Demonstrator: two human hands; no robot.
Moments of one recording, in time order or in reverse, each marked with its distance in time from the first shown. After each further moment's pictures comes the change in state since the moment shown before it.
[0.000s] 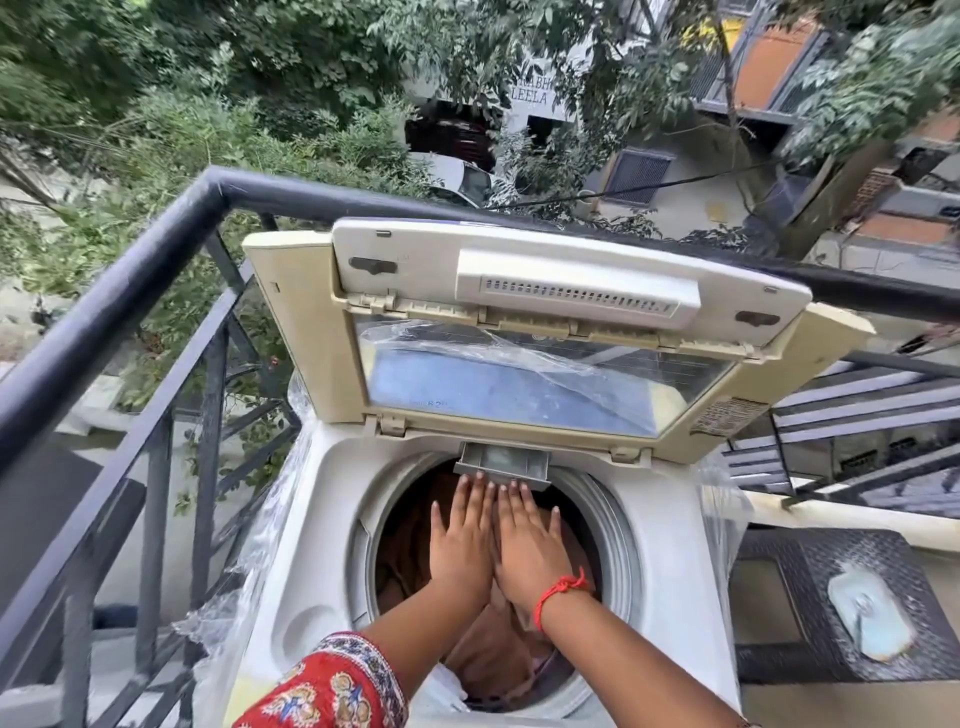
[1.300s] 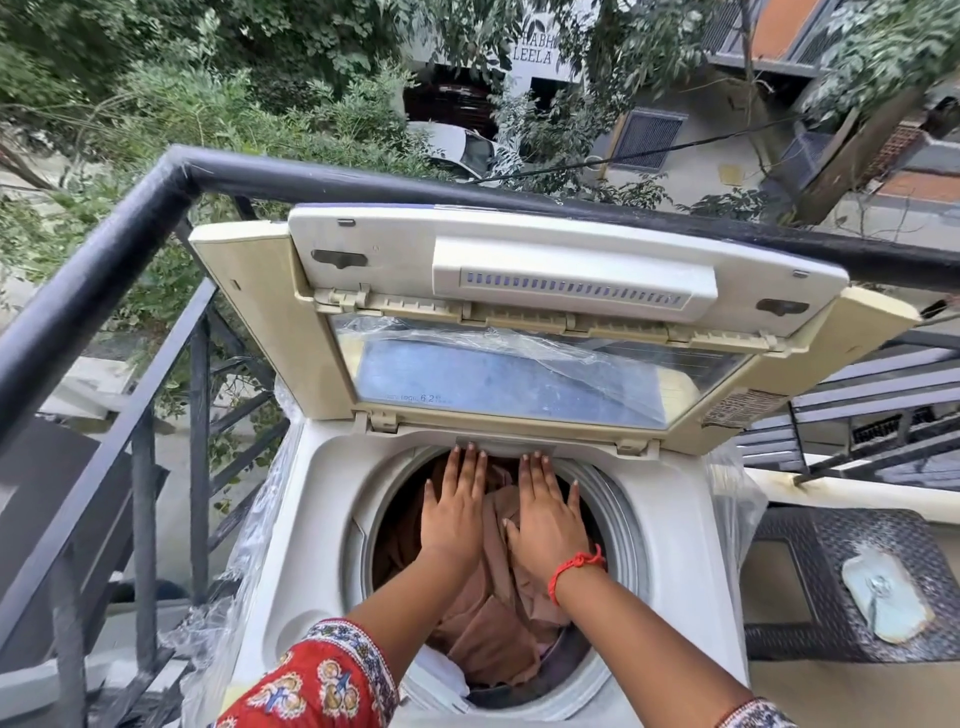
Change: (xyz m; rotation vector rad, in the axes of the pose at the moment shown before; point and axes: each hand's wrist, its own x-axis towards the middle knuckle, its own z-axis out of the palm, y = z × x) left_hand 0.035 -0.014 -0.007 0.000 -0.017 -0.011; right_hand 0.029 0.028 -0.001 0.078 0.112 0.042
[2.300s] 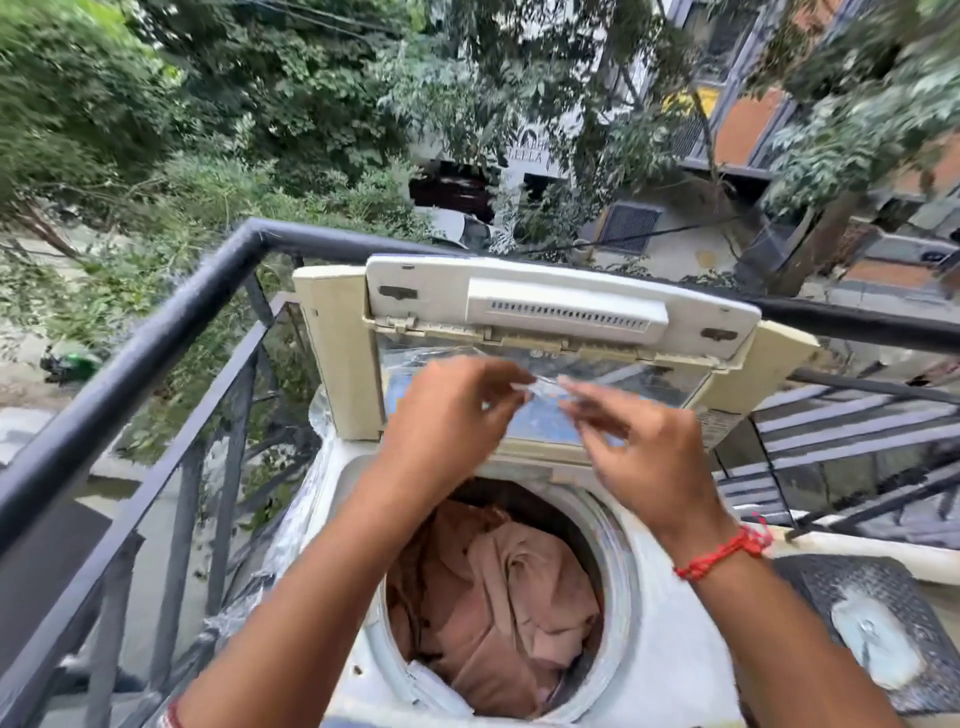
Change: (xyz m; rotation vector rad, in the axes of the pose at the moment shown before) left_hand -0.130 -0.013 -0.258 -0.627 0.618 0.294; right_hand -0.110 -0.036 -0.227 0.423 0.788 -0.396
